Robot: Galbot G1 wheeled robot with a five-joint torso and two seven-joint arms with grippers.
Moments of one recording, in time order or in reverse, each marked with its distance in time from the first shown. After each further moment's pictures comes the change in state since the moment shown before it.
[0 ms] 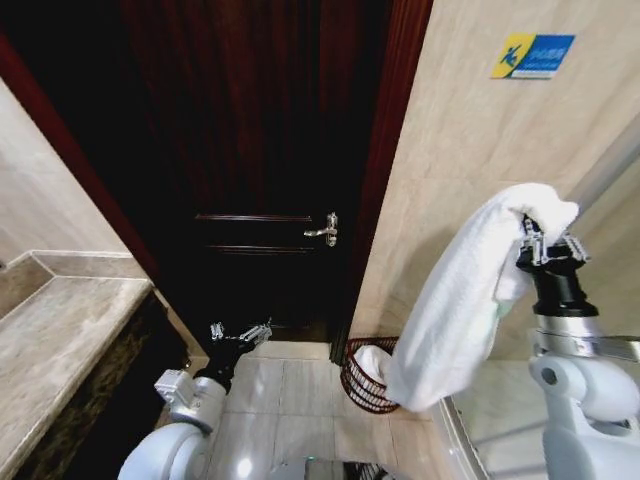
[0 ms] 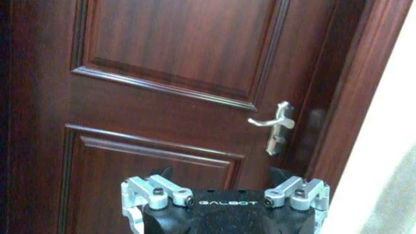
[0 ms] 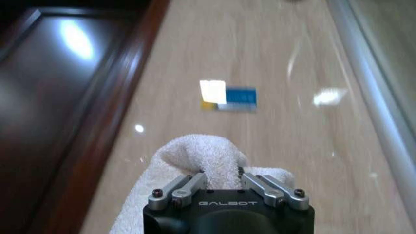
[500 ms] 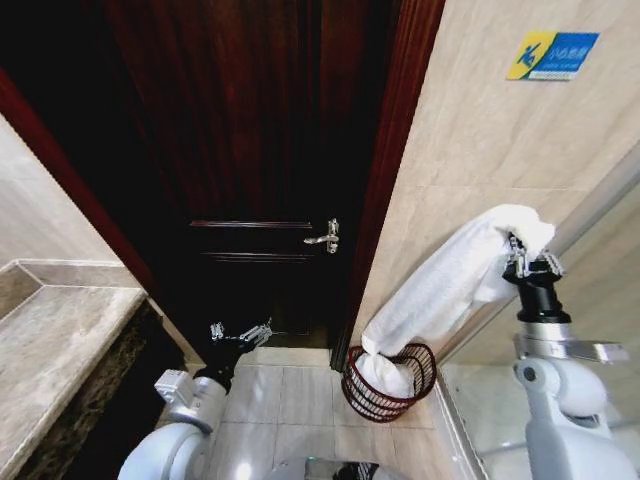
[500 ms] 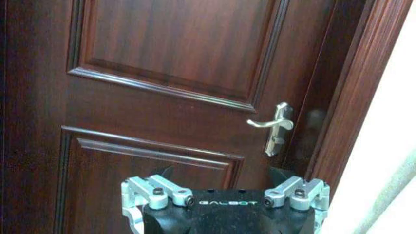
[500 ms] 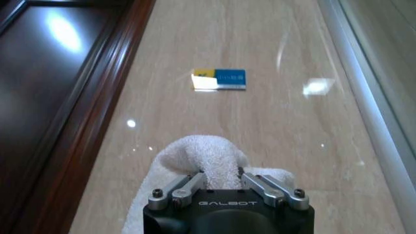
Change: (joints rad) left arm 0.000 0.000 0.000 0.000 0.000 0.000 0.000; right arm 0.005 0.049 -0.033 -0.091 -0.020 0.068 -0.034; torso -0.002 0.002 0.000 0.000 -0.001
